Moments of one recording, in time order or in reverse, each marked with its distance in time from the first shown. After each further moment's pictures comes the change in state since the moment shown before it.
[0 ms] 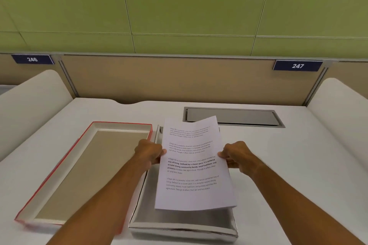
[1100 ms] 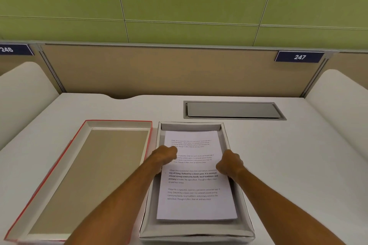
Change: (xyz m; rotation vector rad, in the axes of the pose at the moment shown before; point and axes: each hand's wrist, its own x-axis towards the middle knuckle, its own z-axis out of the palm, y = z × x) left_hand 0.024 -0.010 0.013 0.463 -0.324 -0.062; right_hand 0.017 0.029 0.065 -0.722 0.142 -0.028
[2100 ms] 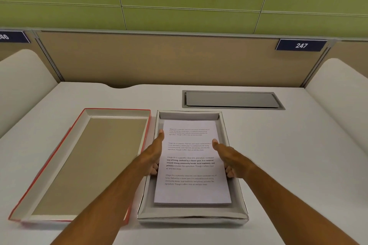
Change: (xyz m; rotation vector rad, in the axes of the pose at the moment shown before) left_hand -0.023 -0.032 0.001 -0.303 -0.116 -0.141; right_hand -0.035 0.014 -0.011 0.588 -0.378 0.103
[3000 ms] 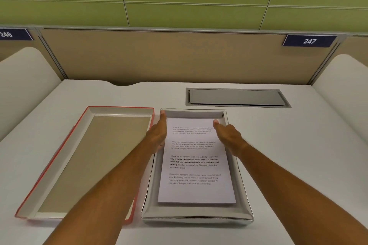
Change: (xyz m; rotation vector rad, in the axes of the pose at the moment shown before) left_hand 0.005 0.049 -0.001 -0.022 0.145 0.163; right_hand 0.031 -0.046 0.004 -0.149 0.320 -0.147
